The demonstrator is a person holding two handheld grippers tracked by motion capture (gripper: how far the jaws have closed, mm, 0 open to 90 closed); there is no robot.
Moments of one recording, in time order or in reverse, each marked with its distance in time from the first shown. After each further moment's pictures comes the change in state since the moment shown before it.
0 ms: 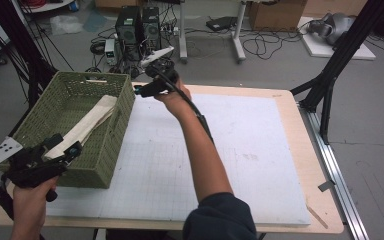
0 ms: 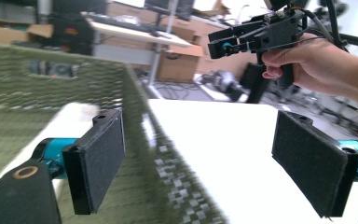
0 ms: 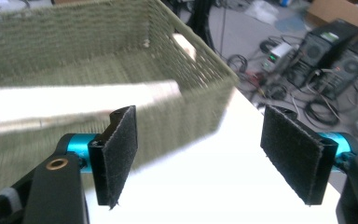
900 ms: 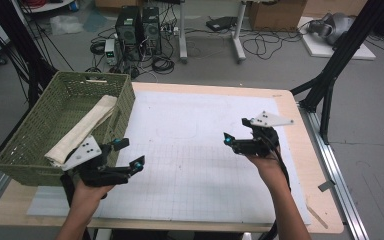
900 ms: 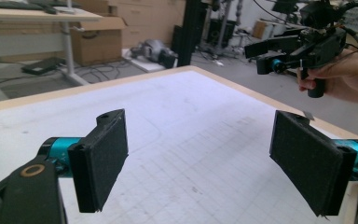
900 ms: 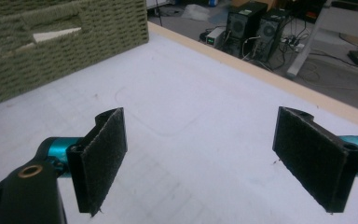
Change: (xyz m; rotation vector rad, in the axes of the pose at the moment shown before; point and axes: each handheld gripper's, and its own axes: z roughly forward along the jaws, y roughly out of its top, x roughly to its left) left arm -0.090 -0.037 0.081 0.143 -0.330 0.164; right arm 0.001 -0.218 -0.198 -0.118 -0.213 0.204
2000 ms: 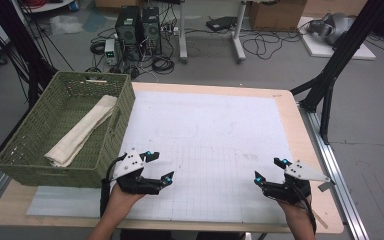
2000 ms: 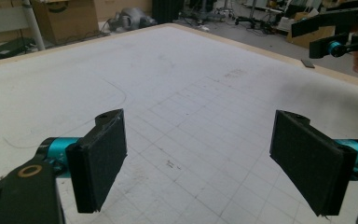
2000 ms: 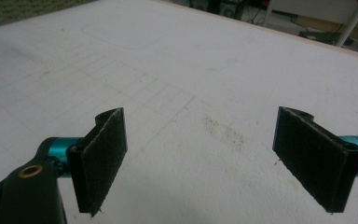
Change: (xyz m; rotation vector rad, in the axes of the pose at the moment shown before) left arm -0.018 -0.051 0.058 0.121 -0.054 0.080; right arm 0.001 -0.108 -0.074 0.010 -0.141 0.037
